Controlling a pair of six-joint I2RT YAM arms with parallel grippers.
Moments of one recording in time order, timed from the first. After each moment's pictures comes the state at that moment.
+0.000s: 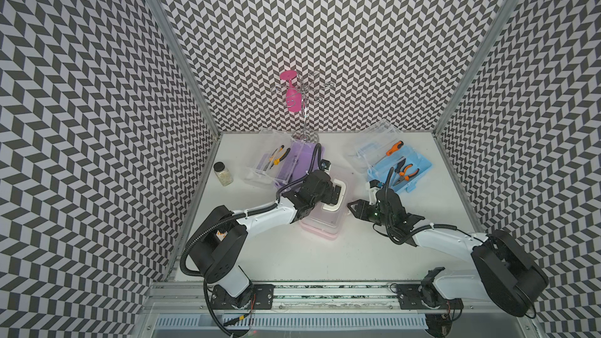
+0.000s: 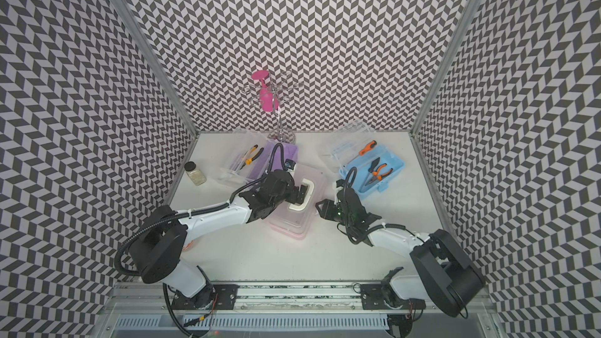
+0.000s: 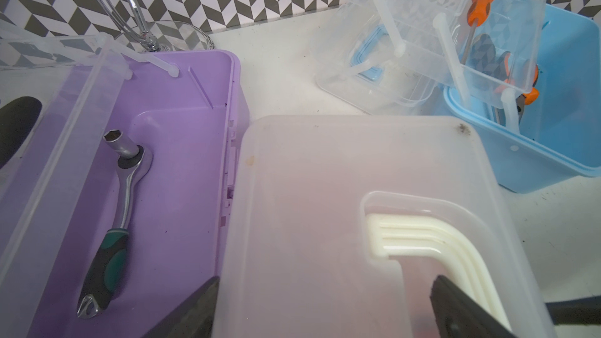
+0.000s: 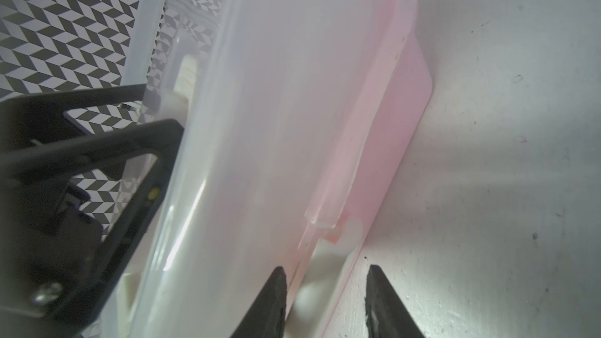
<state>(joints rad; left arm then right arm) -0.79 1.60 0.96 0.02 -0.24 -0.25 0.58 1.33 0.48 0.23 -0.20 0.79</state>
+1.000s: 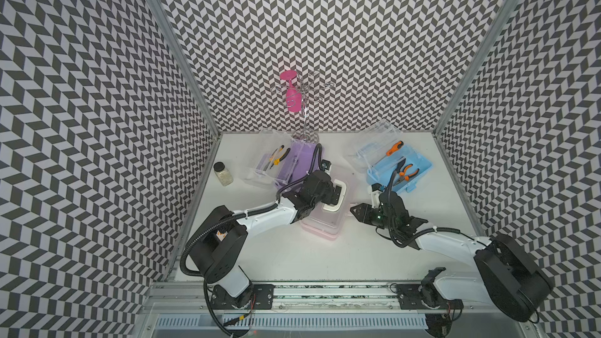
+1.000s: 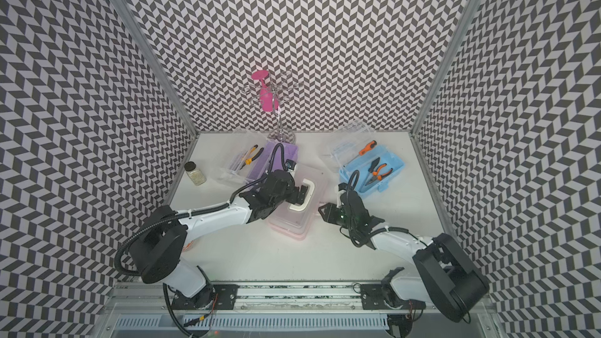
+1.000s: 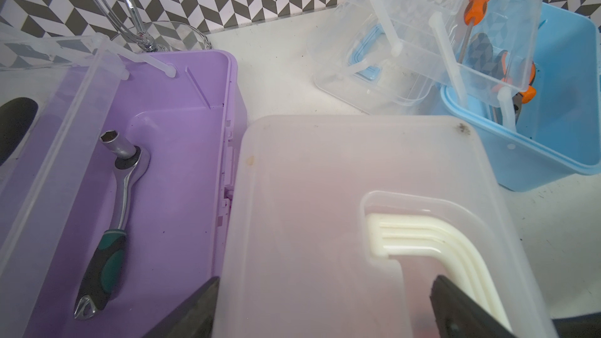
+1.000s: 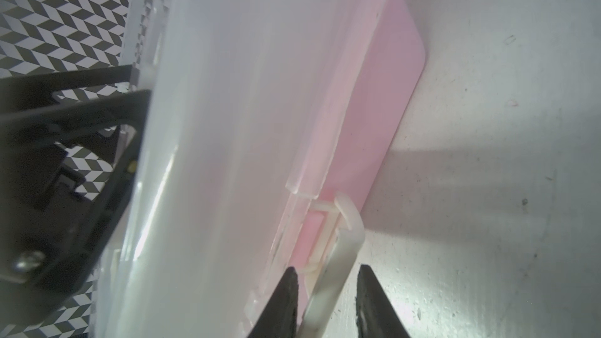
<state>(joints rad) -0.79 1.60 0.96 0.02 -0.24 -0.25 0.56 1.30 0.44 0.23 -0.26 0.81</state>
